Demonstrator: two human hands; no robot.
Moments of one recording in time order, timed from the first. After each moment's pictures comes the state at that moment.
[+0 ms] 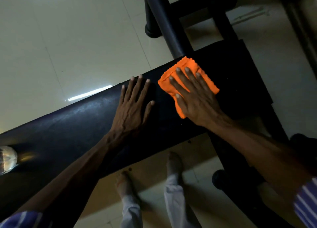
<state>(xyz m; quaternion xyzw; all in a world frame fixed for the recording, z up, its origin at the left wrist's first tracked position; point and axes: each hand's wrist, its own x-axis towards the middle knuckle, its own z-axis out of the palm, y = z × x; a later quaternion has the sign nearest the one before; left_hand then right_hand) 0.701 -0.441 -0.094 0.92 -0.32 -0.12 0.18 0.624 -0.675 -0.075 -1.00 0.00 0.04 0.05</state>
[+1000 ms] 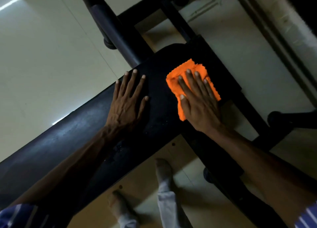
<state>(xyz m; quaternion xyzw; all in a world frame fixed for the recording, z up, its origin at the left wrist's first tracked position) 0.717 -0.571 -0.108 0.88 -0.43 -0.11 0.16 0.552 -0.773 -0.080 -0.98 0.20 -0.02 0.08</state>
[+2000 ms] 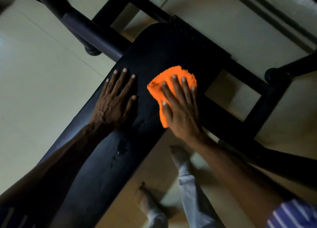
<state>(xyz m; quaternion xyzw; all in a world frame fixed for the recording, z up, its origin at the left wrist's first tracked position) 0.750 -0.529 -0.110 0.80 -0.57 -0.13 0.09 0.525 -0.650 -0.103 -0.91 0.37 -0.10 0.14</state>
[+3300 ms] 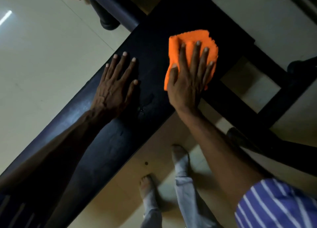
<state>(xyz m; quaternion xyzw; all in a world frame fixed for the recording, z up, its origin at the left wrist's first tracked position) 0.736 -0.461 -0.100 0.84 -0.52 -0.14 0.09 0.572 -0.610 -0.102 -0.84 0.50 -0.16 0.11</state>
